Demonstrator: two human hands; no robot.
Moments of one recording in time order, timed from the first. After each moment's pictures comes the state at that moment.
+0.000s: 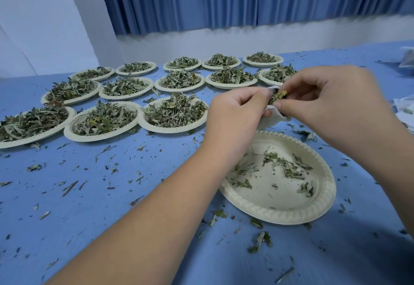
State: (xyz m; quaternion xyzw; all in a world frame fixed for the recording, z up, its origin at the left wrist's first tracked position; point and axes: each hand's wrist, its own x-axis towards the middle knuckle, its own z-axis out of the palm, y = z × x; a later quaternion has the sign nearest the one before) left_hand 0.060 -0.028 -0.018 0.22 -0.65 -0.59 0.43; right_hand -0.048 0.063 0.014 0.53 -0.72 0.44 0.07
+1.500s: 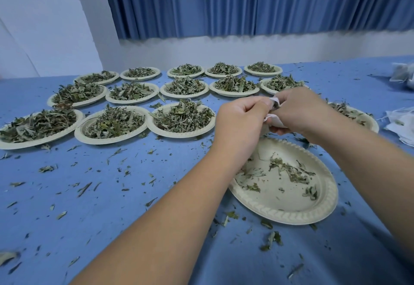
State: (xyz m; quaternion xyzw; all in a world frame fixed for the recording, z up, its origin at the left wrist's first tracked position) left_hand 0.067 -0.036 -0.017 0.22 -0.66 -0.58 0.42; right_hand -0.056 0.004 0.010 0.42 -0.80 0.40 -0.15
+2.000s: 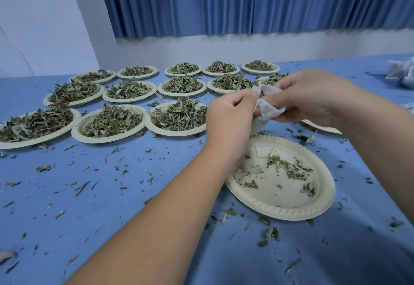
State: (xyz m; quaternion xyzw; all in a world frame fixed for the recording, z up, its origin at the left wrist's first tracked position) left_hand 0.069 -0.037 -0.014 0.25 -0.63 -0.57 0.46; right_hand -0.051 0.023 0.039 0.43 -0.72 0.47 -0.27
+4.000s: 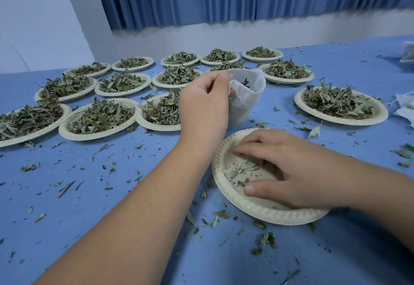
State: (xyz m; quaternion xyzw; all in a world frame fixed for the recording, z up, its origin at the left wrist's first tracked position) left_hand 0.074 -0.060 -0.017 0.28 -0.62 -0.51 0.53; right_hand -0.034 0.065 -0.033 0.75 -0.65 0.10 -0.07
